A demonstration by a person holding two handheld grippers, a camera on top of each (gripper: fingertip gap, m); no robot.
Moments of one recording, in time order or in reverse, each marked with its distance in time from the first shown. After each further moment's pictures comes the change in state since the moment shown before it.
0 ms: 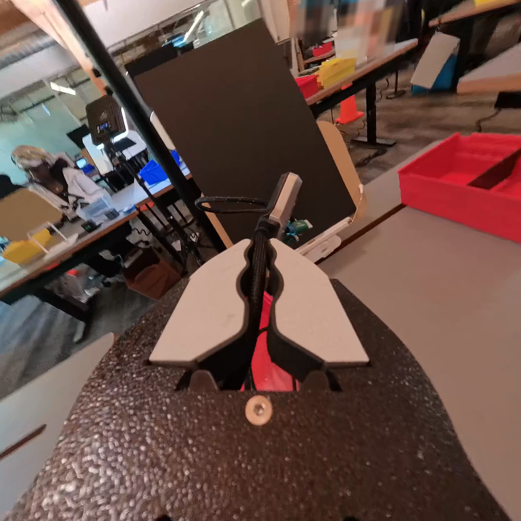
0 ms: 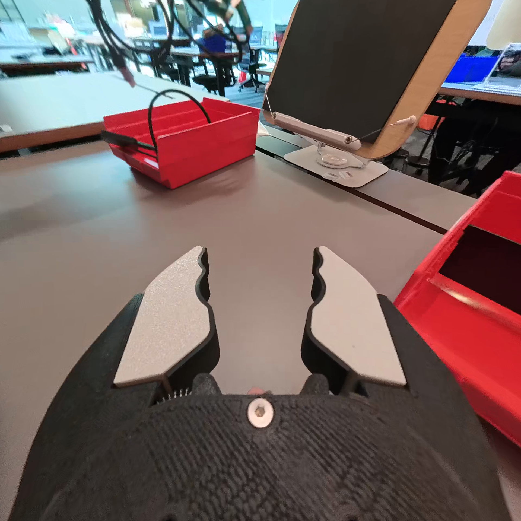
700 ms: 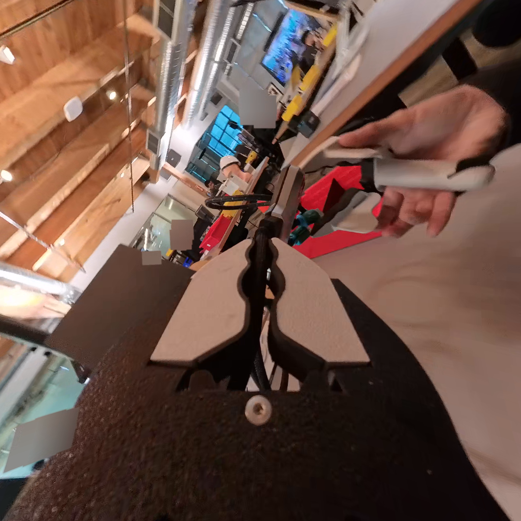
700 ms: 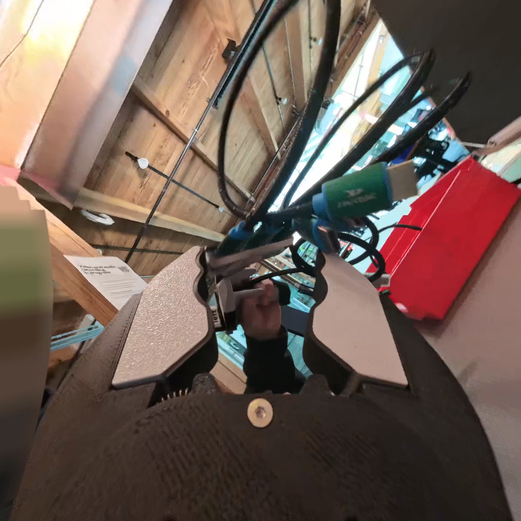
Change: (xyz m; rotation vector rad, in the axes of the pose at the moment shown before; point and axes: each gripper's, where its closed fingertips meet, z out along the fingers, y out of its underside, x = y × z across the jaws) left arm 0.245 -0.030 -0.025 0.461 0.327 0.597; right arm -0.034 -0.135 0.045 0.477 -0.671 1.169
